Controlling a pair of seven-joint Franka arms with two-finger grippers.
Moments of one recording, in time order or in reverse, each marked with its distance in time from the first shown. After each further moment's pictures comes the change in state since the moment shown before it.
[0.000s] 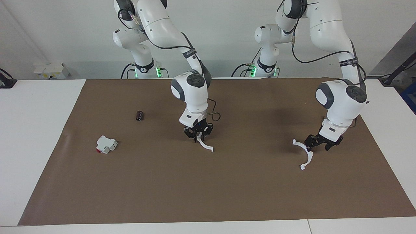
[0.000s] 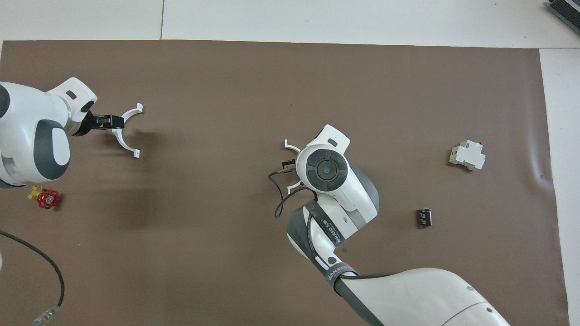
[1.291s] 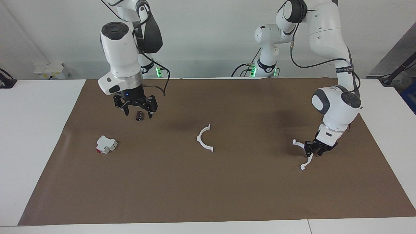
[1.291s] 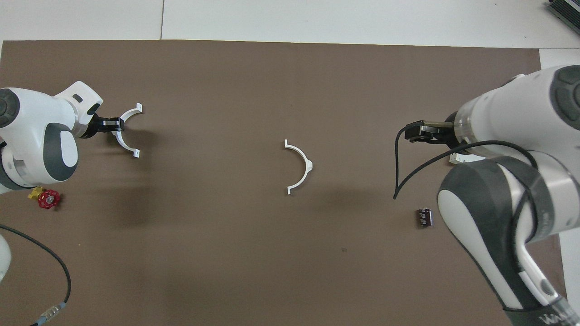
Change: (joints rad) left arm -0.001 0.023 -0.003 -0.016 -0.028 0.036 -0.008; right arm -0.339 -0.422 -0.021 0.067 0.045 -0.586 -0.110
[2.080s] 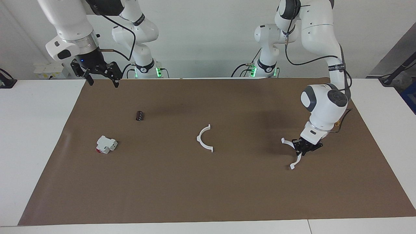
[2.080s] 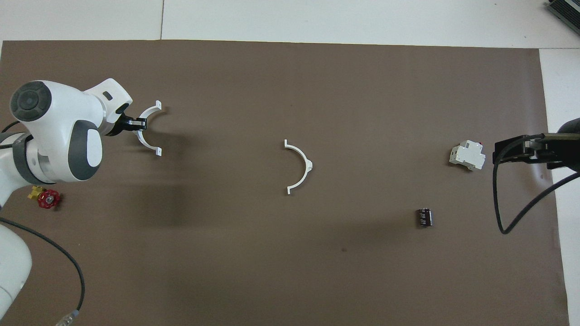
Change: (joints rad) left arm -0.134 -0.037 -0.010 0.007 0.008 -0.063 0.000; right arm -0.133 -0.087 -0.020 0.149 0.013 -0.337 -0.216
